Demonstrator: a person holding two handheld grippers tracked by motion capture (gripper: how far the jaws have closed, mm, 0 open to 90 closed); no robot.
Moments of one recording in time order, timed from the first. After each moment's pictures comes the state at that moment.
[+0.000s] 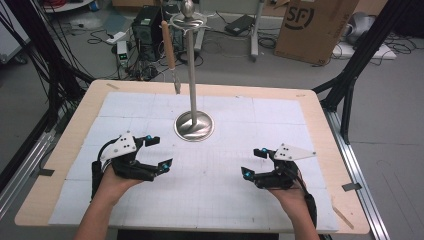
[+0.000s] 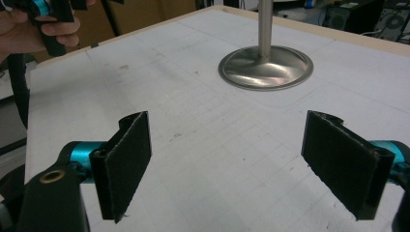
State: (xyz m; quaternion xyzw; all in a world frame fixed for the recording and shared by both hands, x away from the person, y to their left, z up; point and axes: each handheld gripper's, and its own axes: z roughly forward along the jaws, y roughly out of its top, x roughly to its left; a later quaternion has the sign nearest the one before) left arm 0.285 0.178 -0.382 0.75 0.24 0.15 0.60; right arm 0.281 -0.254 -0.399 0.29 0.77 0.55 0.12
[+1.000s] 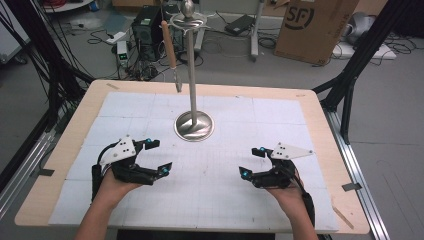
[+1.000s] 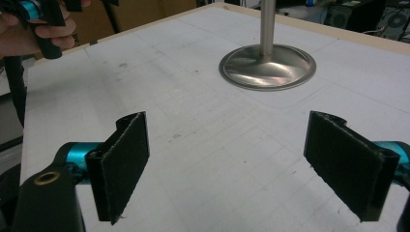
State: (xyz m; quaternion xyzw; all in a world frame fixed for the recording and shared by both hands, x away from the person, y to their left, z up) left arm 0.279 0.178 -0.385 0.75 0.23 0.16 0.60; right arm 0.284 -0.248 -0.399 0.29 0.78 0.55 0.12
